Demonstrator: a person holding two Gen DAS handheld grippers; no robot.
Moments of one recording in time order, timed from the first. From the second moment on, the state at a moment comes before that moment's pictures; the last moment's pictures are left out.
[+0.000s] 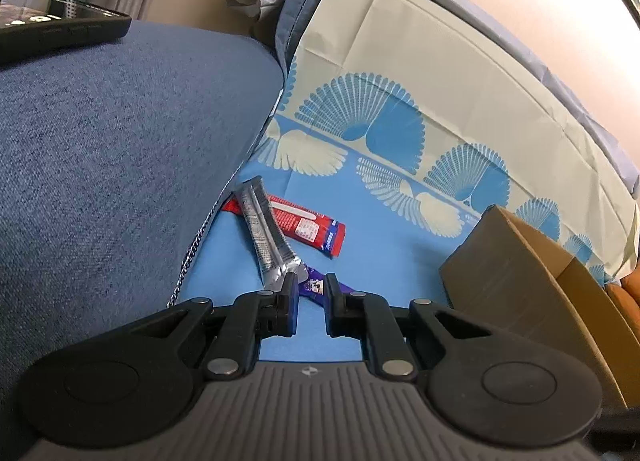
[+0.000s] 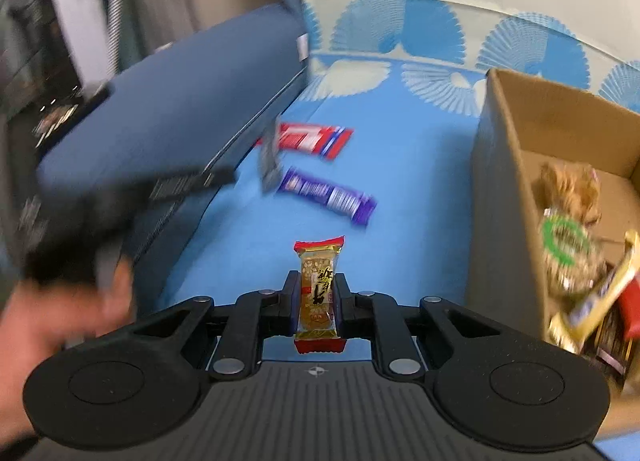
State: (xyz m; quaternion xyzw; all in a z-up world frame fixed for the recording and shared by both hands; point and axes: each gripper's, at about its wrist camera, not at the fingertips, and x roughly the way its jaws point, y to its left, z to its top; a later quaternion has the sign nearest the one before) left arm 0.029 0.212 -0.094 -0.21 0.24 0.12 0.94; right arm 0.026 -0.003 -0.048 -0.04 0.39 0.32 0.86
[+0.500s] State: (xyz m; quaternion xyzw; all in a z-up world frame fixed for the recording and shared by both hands) left arm 0.075 0.214 -0.105 -0.21 0.29 0.19 0.91; right arm 0.025 -0.002 -0.112 -0.07 0.41 0.32 0.85
